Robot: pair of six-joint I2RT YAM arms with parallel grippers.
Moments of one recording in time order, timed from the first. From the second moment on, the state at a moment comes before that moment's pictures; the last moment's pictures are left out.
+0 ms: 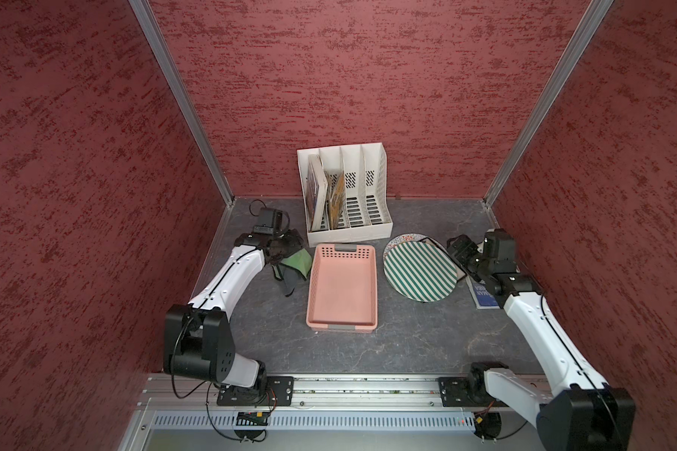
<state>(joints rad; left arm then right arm) -0.15 1.45 1.11 -0.61 0.10 -0.67 0.02 1.09 0.89 -0.41 -0.07 0.79</state>
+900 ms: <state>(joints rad) 0.02 1.28 0.52 0.24 -0.14 -0.21 0.11 1.41 0.51 0.43 0.34 0.16</state>
